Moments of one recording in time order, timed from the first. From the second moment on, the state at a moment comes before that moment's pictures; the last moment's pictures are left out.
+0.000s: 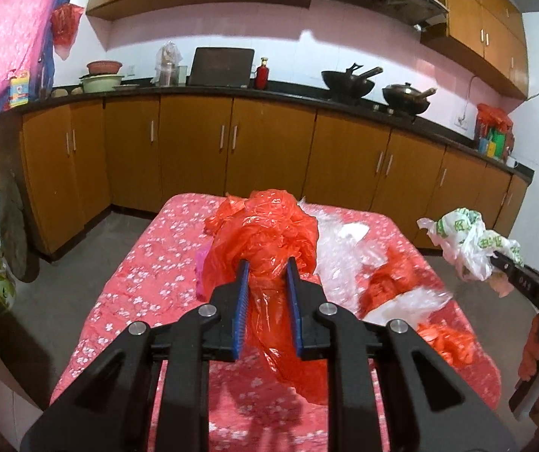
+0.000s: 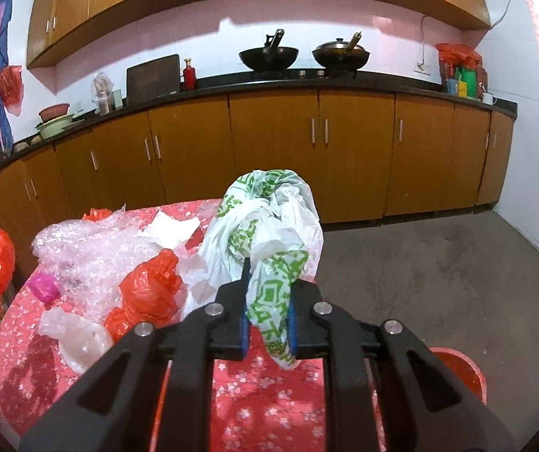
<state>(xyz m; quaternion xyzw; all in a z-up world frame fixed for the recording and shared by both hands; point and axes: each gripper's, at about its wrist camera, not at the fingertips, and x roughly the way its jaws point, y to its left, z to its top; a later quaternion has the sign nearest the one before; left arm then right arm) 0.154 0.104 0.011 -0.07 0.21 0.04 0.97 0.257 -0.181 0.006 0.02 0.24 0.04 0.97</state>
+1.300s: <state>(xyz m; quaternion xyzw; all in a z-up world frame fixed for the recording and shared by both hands) 0.198 -0.214 -0.029 -0.01 0.30 -0.24 0.92 0.180 -0.444 -0.130 0.10 0.35 -0.17 0.92</state>
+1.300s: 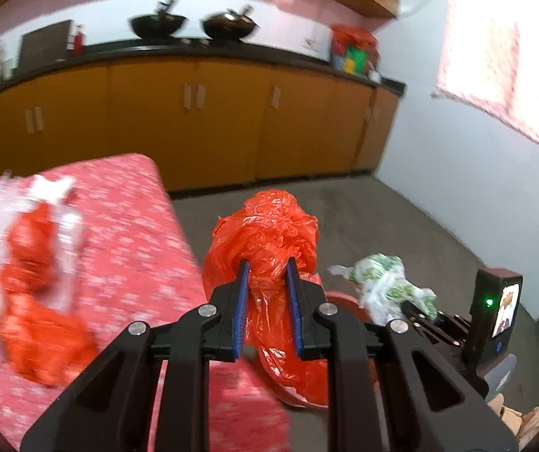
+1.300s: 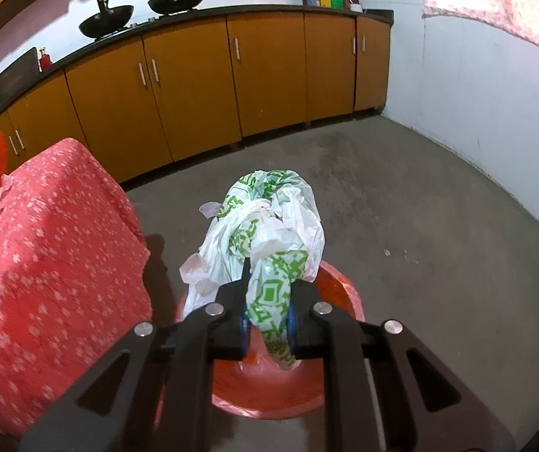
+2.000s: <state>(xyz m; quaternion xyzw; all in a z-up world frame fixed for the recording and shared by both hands) 0.236 -0.331 -0.114 0.07 0.40 -0.27 0.87 0.187 -0.493 -0.174 0.15 0.37 -0.15 0.90</state>
